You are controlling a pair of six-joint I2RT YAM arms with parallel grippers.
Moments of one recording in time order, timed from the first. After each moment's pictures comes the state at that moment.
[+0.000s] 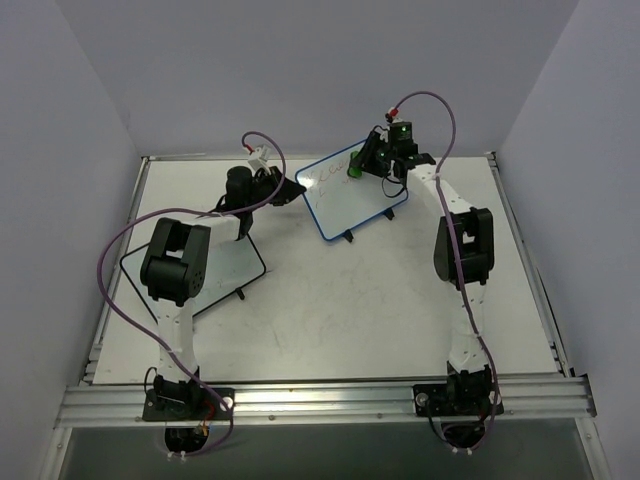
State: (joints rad) left arm -0.29 2.13 1.33 0.64 0.52 -0.65; right arm 0.22 2.29 1.97 -0.24 -0.25 0.56
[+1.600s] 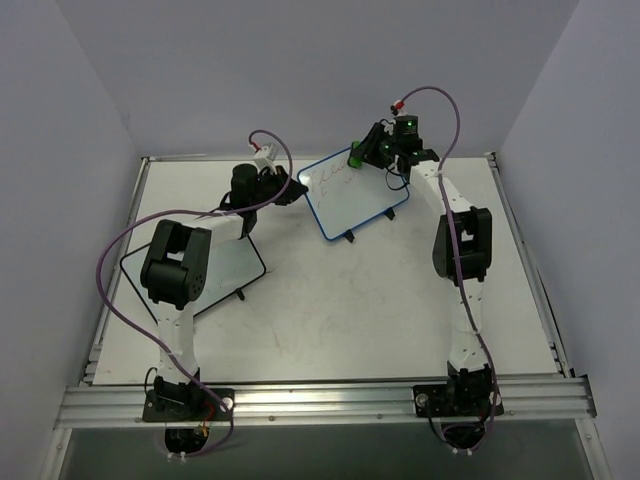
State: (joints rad) left arm -0.32 2.11 1.36 0.55 0.46 -0.53; right arm 0.19 2.35 2.07 -0.21 -0.33 0.61
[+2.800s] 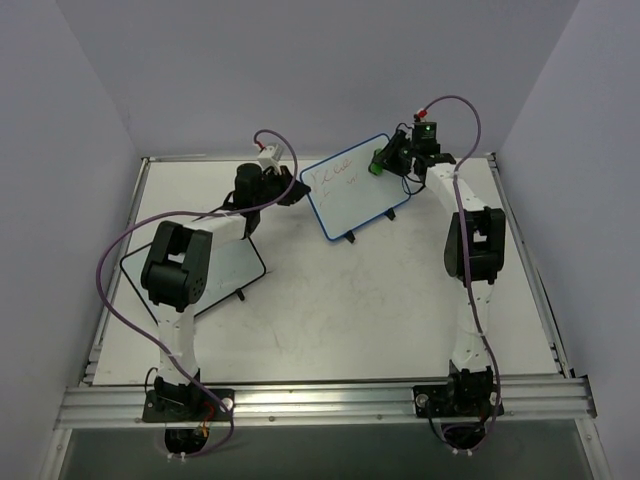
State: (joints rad) left arm -0.34 2.09 1.37 0.51 0.42 -0.48; right arm 0.11 2.31 1.97 -0.24 -0.27 0.63
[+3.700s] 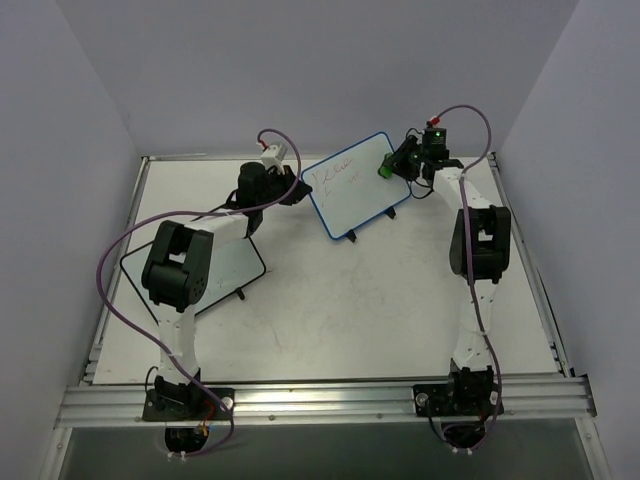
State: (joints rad) left arm -0.36 2.09 1.38 0.47 0.39 -0.45; right arm 0.06 2.31 1.90 -0.18 -0.27 0.68
